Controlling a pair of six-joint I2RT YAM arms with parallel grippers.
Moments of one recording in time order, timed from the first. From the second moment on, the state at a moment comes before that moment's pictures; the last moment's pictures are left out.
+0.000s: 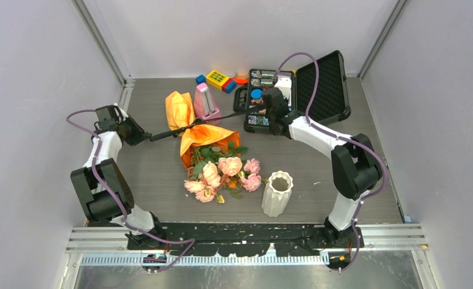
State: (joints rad) left arm 0.37 1.53 1.03 -0.37 0.37 -0.40; right arm 0.54 1.78 1.29 -0.10 0.58 0.38
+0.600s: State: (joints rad) left arm 0.39 1.50 1.05 -0.40 0.33 -0.37; right arm 0.48 1.72 1.26 -0.10 0.57 0.40
